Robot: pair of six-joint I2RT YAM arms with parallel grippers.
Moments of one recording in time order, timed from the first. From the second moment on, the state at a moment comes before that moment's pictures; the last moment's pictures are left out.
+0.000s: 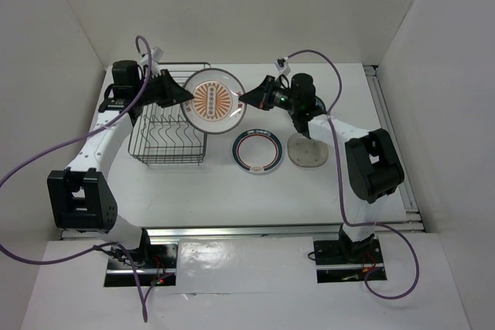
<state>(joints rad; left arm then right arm) 0.01 1.52 1.28 -0.22 0.68 -0.44 0.39 1.79 1.17 0.57 -0.64 0.78</state>
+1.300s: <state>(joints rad) 0.01 1.24 1.34 -0.50 -0.29 -0.05 0.41 1.44 1.07 0.07 -0.25 0.43</state>
